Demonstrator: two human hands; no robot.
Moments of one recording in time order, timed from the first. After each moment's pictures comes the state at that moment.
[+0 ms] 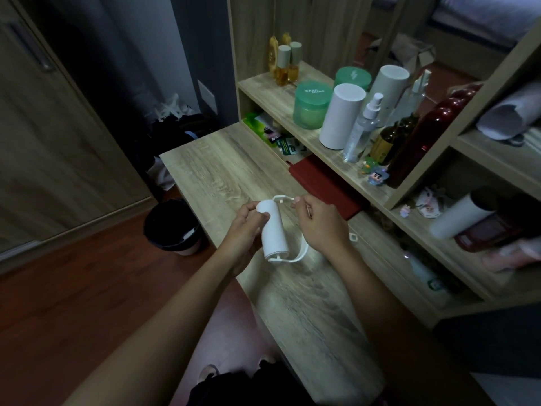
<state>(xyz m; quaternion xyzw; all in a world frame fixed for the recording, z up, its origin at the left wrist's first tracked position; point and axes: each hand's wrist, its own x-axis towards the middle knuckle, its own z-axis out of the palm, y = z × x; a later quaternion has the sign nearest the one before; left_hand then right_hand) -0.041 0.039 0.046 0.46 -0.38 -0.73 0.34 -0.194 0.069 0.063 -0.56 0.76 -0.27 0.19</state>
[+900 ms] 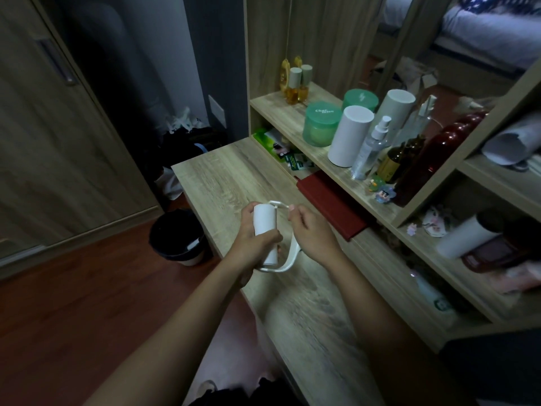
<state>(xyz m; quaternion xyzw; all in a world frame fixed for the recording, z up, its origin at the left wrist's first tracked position) -0.033 0.044 0.069 0.48 -0.47 -0.66 0.34 -0.171 0.055 0.070 -0.56 0.72 -0.30 0.29</state>
